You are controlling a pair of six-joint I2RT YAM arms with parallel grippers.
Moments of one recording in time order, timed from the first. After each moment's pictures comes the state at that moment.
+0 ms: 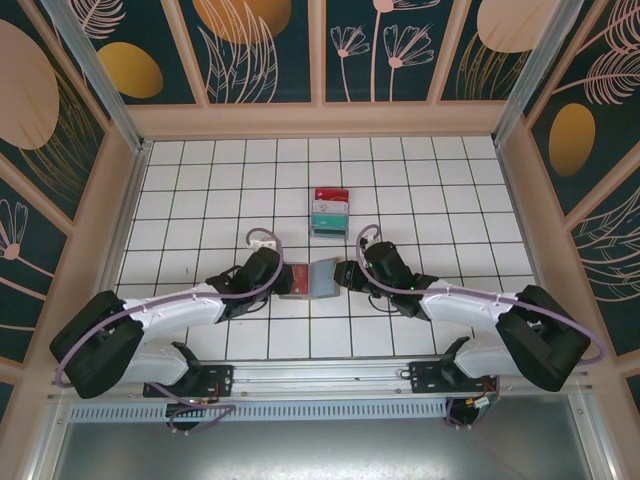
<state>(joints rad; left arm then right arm) -0.80 1.32 0.50 0.01 -0.17 -0.78 0.81 1.28 0.47 0.18 -0.09 0.86</state>
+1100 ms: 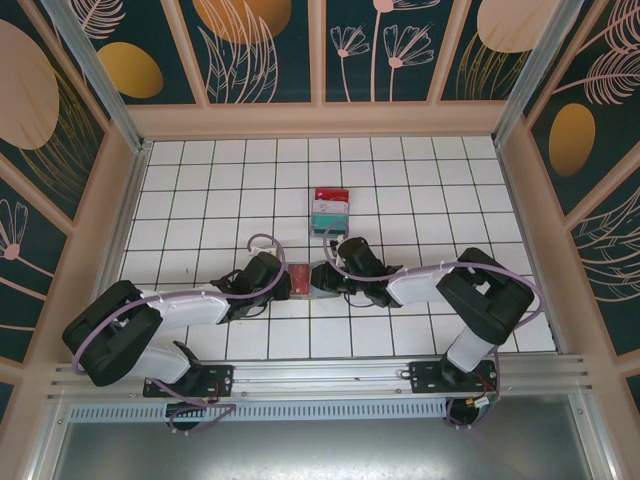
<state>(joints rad) -0.78 1.40 0.45 0.11 -0.09 -0.79 0.85 1.65 0.60 0.39 -0.29 0.94</state>
